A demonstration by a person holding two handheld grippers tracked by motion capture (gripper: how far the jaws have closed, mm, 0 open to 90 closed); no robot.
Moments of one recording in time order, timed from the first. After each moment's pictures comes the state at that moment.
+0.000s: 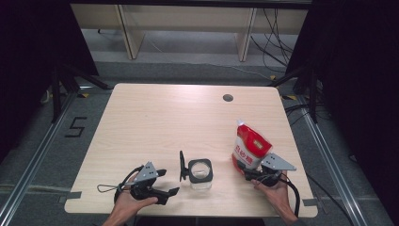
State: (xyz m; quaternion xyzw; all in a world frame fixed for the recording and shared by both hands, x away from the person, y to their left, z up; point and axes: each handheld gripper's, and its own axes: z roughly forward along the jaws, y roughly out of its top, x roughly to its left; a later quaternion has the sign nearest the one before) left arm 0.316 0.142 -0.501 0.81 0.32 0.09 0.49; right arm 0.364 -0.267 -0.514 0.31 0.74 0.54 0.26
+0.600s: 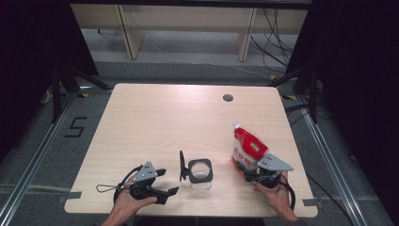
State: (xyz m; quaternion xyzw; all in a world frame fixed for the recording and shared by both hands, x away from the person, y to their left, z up) left arm 0.317 0.145 -0.501 0.81 0.31 0.09 0.49; right arm 0.353 -0.259 -0.501 0.32 0.77 0.49 0.26
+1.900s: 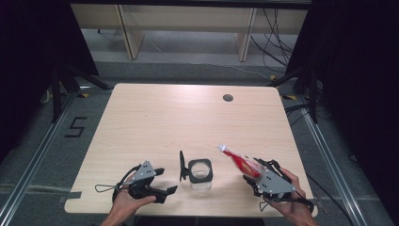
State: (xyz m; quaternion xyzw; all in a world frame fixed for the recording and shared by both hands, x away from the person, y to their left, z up) left arm 0.317 0.147 -0.501 0.80 0.33 0.09 0.49; right arm 0.297 -0.258 -0.448 0.13 0.85 0.35 0.37
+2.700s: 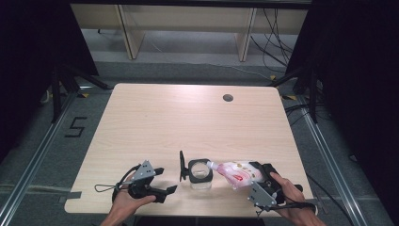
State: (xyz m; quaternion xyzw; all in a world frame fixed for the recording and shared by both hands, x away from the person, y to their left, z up) left arm 0.319 0.149 -0.500 0.80 0.32 0.10 0.49; right arm 0.289 -0.240 -0.451 -0.01 0.88 0.19 0.44
